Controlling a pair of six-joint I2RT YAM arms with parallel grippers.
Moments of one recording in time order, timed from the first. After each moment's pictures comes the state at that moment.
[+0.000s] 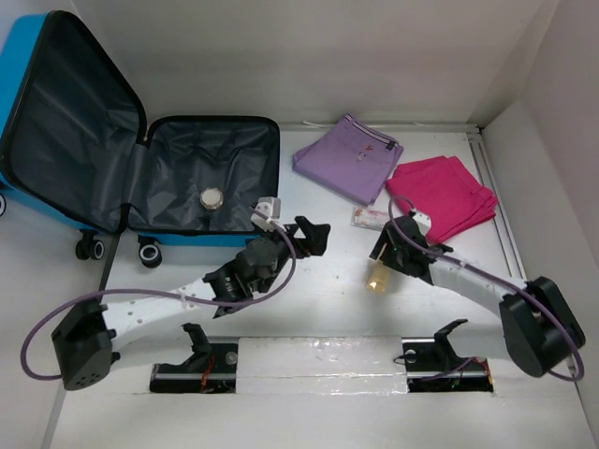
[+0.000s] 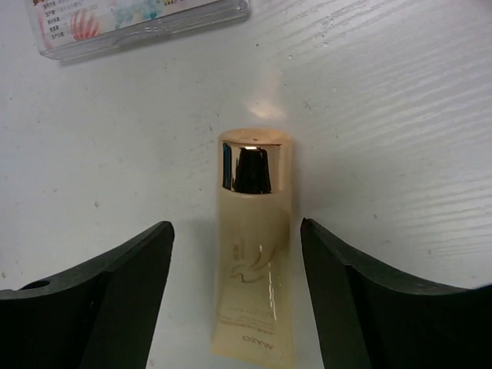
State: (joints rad) left arm -1.05 1.08 0.58 0.35 -0.55 -0.66; right arm 0.49 1.21 0.53 -0.23 0.28 0.85
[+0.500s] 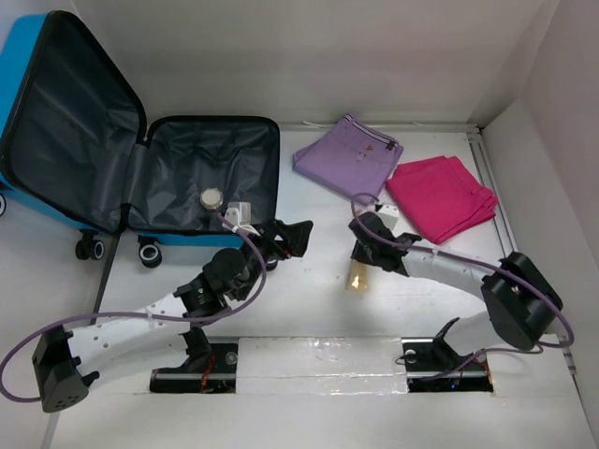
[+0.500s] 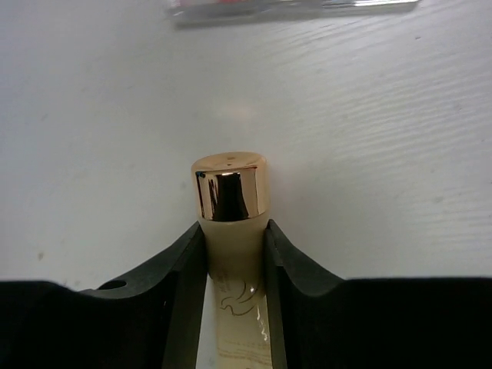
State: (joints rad) left arm -1.05 0.81 0.52 0.35 -0.55 -0.64; right arm 0.67 1.46 0.73 -0.26 0.40 0.90
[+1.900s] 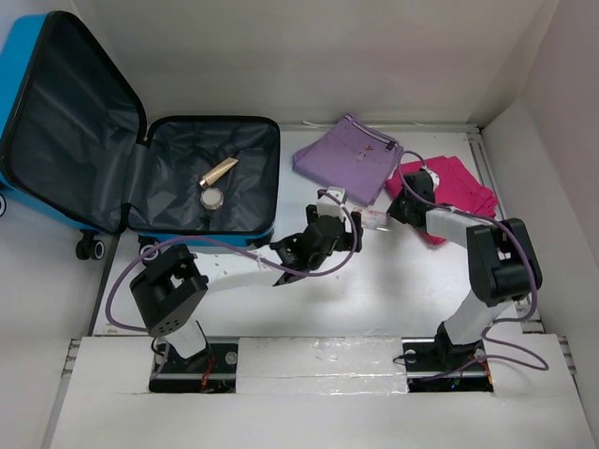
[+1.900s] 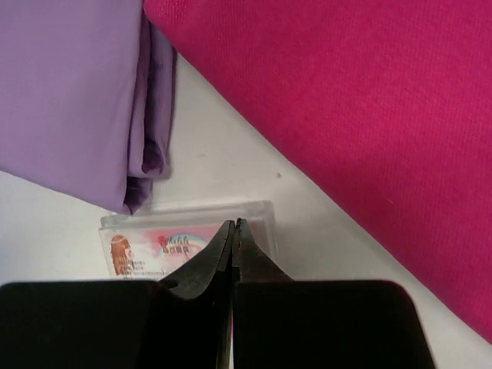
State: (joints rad) left arm -1.05 1.60 0.95 0.25 -0.46 -0.52; right arm 0.19 1.66 0.88 0.03 0.13 0.67
